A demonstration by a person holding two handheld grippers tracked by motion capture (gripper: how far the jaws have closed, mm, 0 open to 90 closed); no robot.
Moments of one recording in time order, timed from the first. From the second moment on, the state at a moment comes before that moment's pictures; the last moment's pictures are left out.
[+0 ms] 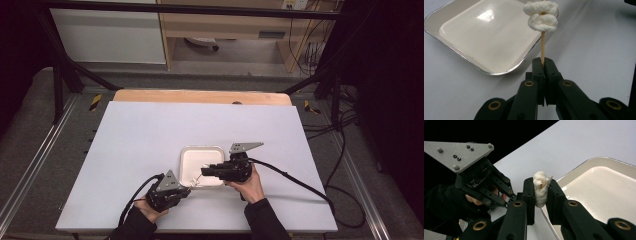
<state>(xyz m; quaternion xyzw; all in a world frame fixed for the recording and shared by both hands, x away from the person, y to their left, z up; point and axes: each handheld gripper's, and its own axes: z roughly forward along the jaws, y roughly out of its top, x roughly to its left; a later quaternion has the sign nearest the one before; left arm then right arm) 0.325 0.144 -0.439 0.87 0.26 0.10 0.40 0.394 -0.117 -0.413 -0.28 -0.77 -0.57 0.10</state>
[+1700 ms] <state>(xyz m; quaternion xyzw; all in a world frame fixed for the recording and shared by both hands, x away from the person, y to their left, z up) 0.329 0.163 -0.427 0.82 0.30 0.10 0.48 0.383 -0.113 -0.433 -0.30 -0.80 -0.51 0.02</state>
